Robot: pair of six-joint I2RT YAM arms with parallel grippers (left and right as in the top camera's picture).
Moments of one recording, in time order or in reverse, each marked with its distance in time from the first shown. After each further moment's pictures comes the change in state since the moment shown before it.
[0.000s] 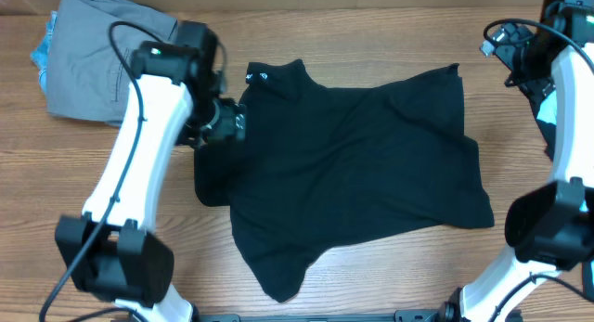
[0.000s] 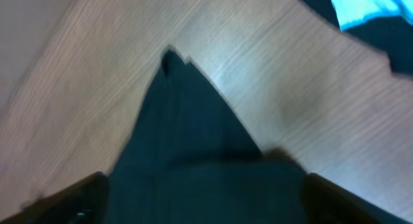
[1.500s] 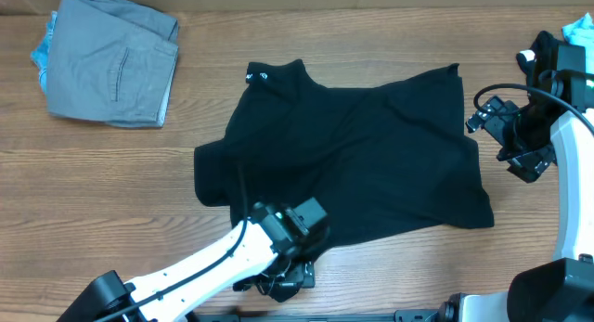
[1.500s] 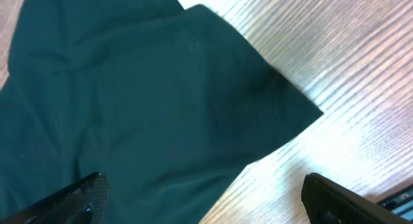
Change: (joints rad) left arm -0.701 -0.335 -0.877 0.351 0.112 -0.735; right arm 0.000 -0.359 -0.488 -0.112 -0.030 -0.002
